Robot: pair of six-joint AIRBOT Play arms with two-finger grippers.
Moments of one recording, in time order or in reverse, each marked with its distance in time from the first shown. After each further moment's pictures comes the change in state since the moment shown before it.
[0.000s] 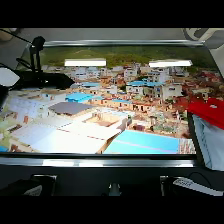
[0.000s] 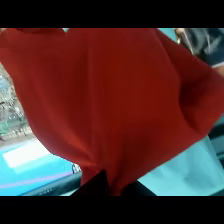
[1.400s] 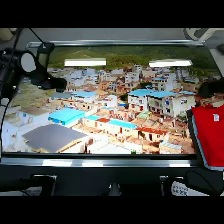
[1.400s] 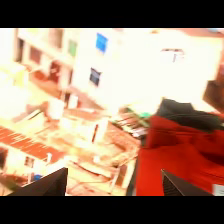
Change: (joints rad) left arm -0.102 -0.221 0.301 0.655 -0.468 -0.401; right arm 0.802 -0.006 -0.093 -0.195 -0.249 -0.096
